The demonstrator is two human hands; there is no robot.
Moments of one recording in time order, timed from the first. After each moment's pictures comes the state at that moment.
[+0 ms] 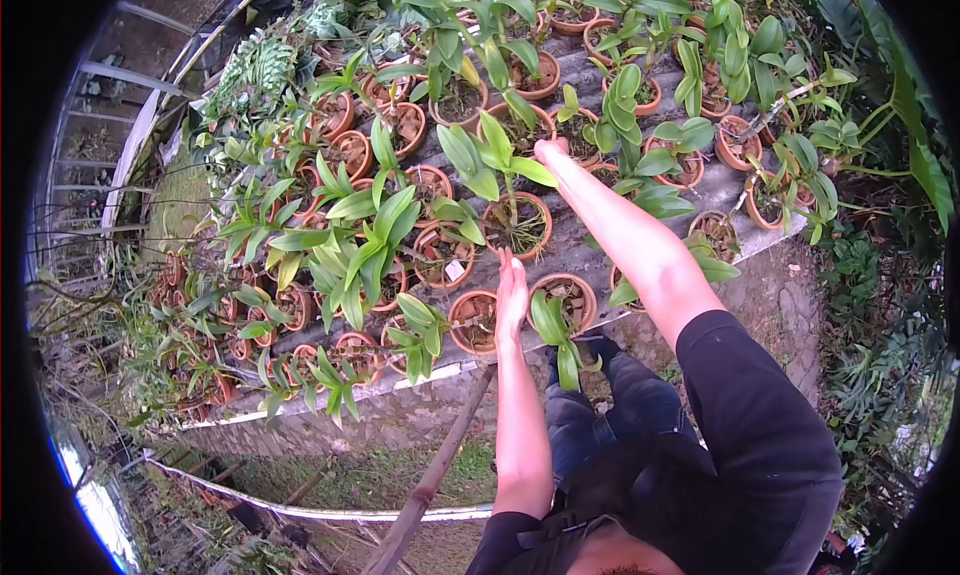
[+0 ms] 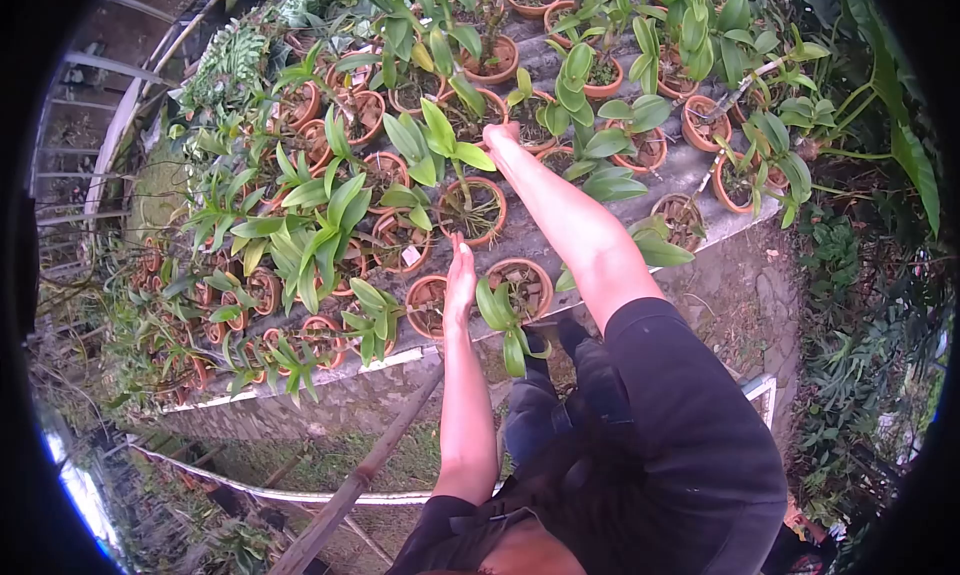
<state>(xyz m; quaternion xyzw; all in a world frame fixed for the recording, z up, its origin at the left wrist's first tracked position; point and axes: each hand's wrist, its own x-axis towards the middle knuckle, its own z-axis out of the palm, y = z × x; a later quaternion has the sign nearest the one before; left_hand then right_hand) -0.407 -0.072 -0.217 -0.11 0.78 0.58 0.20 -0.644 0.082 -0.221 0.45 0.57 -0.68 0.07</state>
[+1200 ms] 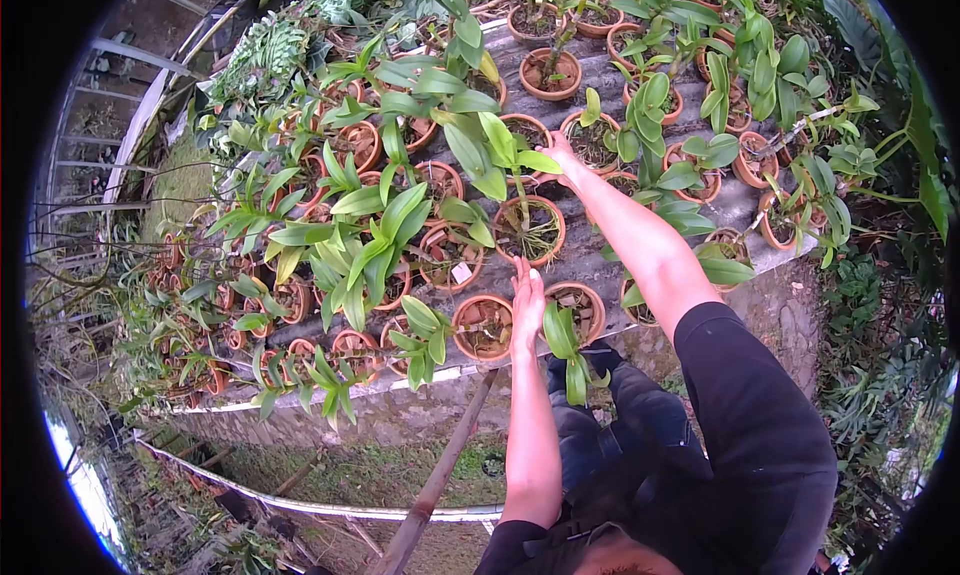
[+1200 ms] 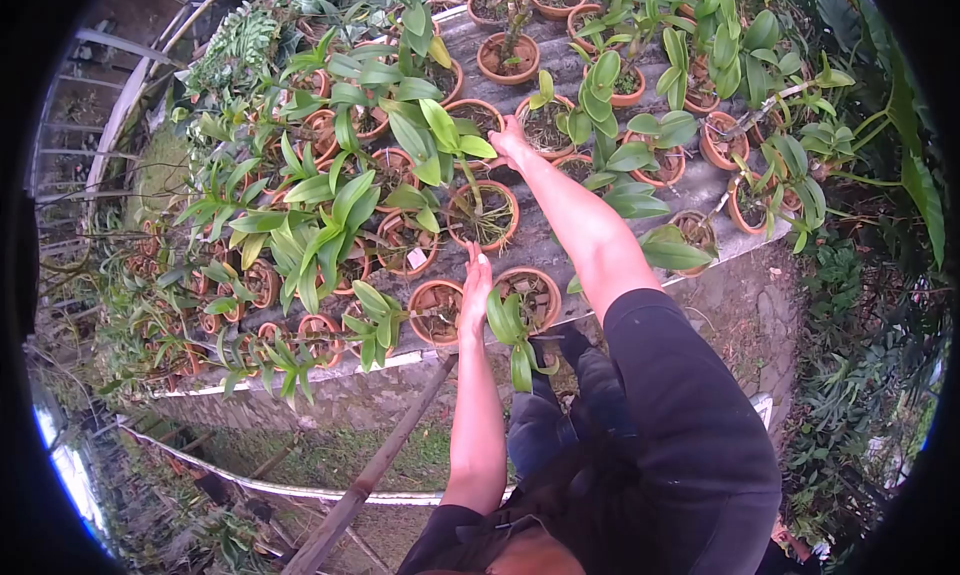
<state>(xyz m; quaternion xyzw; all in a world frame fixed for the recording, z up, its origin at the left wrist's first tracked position) -0.396 -0.060 -0.248 -0.14 0.78 0.56 0.23 -0.650 0.085 -0.252 0.30 0.62 -0.70 0.18</state>
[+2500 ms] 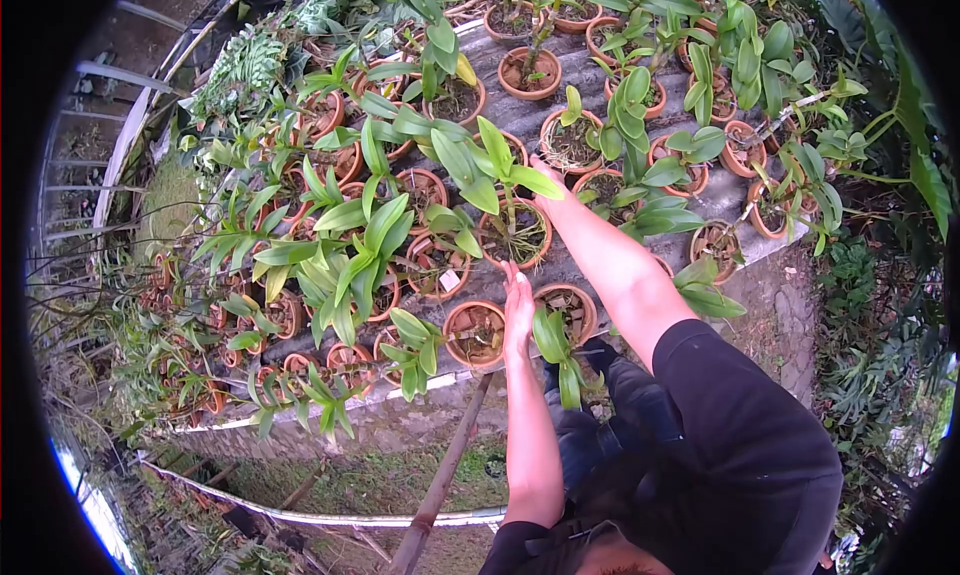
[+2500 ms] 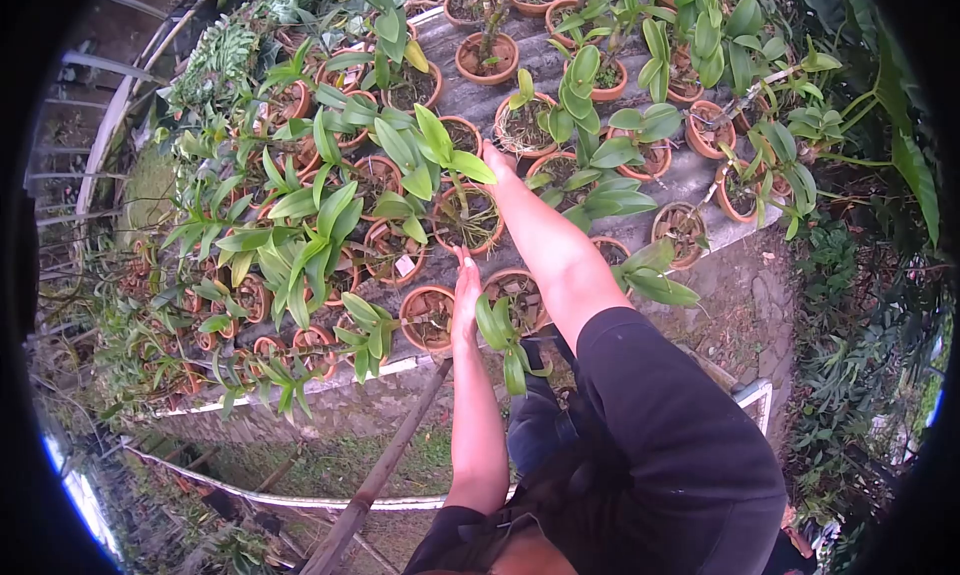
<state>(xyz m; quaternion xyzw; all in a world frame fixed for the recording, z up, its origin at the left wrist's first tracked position) -0.395 -0.057 -0.259 -0.15 0.74 0.61 0.23 -0.650 0.061 -0.332 0.52 0.47 -0.72 -0.01</state>
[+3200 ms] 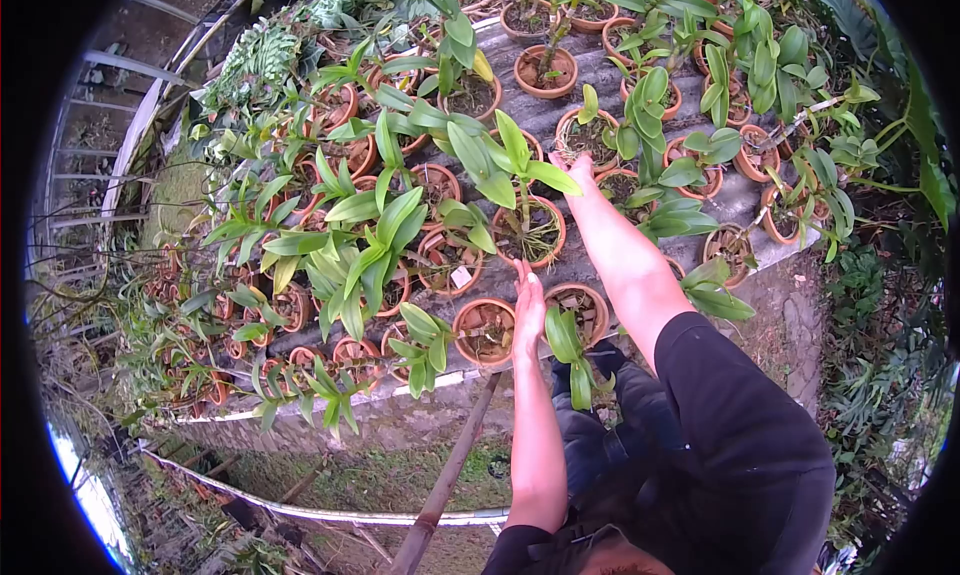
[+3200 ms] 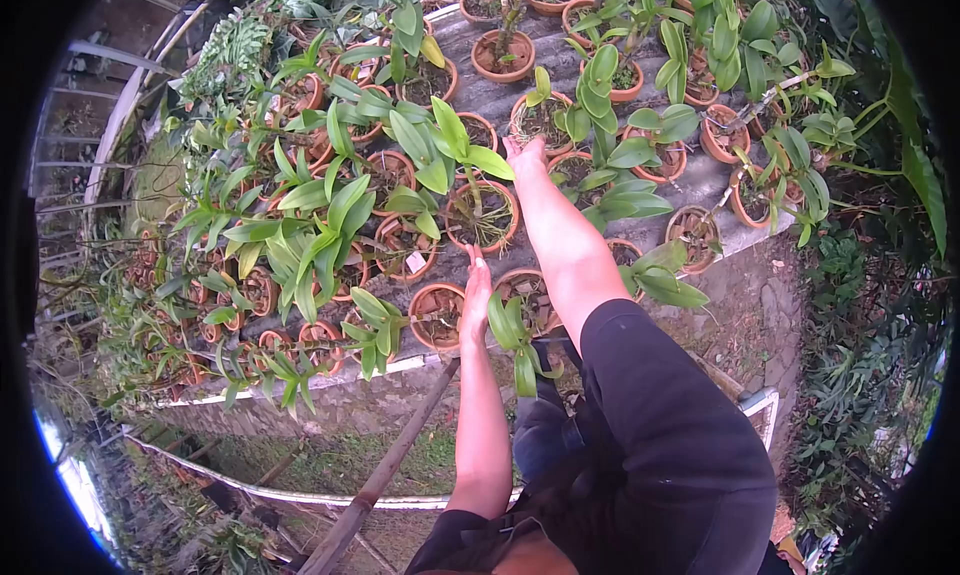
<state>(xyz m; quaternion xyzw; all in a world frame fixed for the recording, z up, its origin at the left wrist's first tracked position) -0.395 -0.061 -0.250 -0.13 0.76 0.60 0.23 -0.650 0.105 -0.340 0.55 0.11 -0.82 -0.10</state>
